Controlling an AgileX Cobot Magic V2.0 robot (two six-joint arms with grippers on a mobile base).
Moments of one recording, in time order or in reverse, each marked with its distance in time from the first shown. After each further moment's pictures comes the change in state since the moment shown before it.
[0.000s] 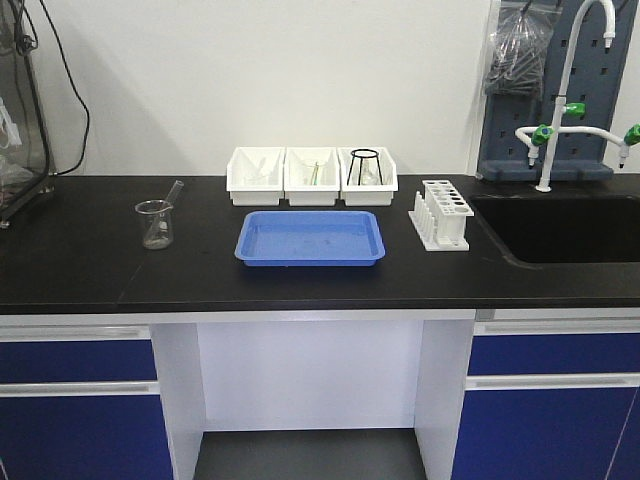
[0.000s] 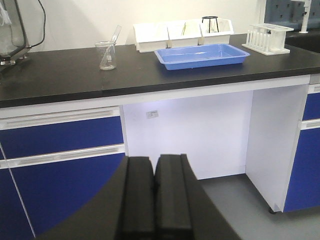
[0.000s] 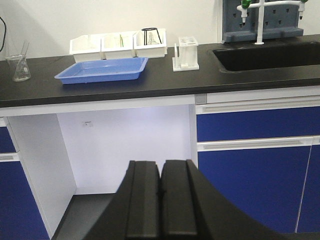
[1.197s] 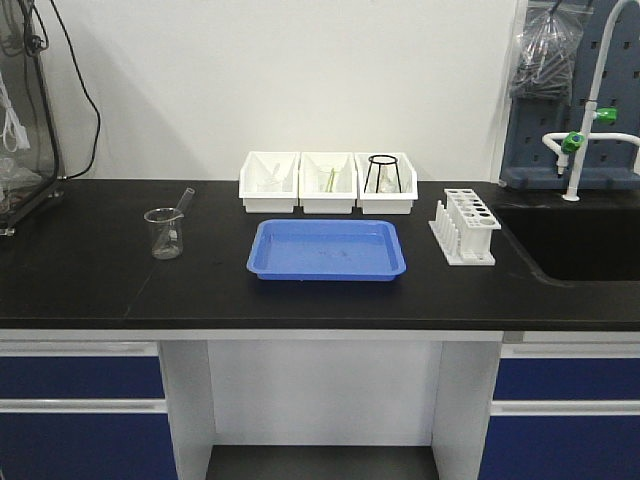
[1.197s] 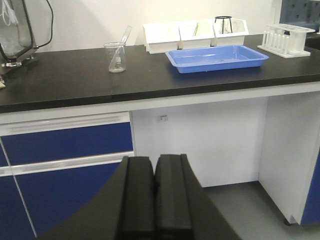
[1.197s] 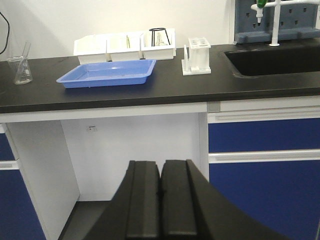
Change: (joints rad) left arm 0.000 0.000 0.000 0.000 0.000 0.000; right arm 0.000 0.000 0.000 0.000 0.000 0.000
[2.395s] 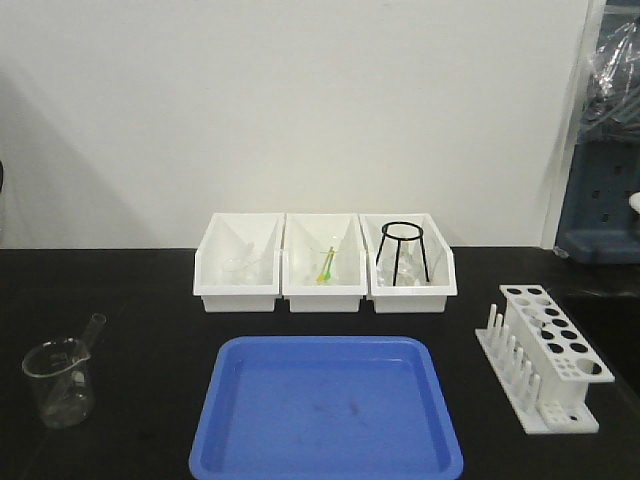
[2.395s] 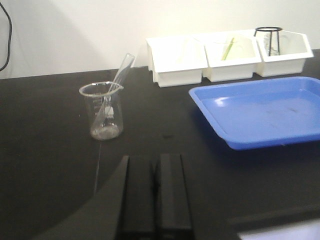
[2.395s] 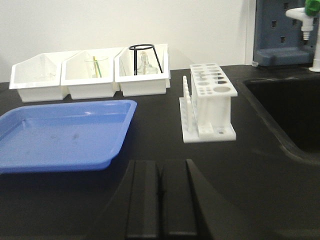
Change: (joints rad) left arm 0.000 0.000 0.000 0.000 0.000 0.000; right arm 0.000 0.000 0.000 0.000 0.000 0.000
